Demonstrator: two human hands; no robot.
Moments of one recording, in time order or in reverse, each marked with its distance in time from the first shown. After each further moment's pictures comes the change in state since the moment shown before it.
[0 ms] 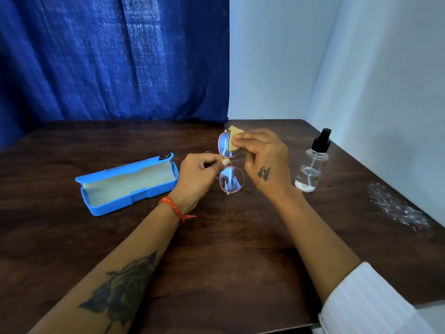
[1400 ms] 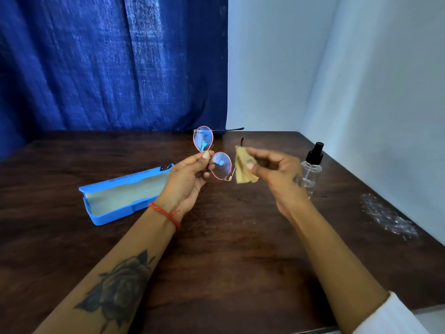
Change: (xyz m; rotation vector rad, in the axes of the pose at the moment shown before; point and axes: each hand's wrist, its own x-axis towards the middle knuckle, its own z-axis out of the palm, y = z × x) left_hand 0.005 0.016 -0.012 -0.722 0.047 -0.221; right_hand -0.009 -0.006 -0.034 0.754 -0.078 0.651
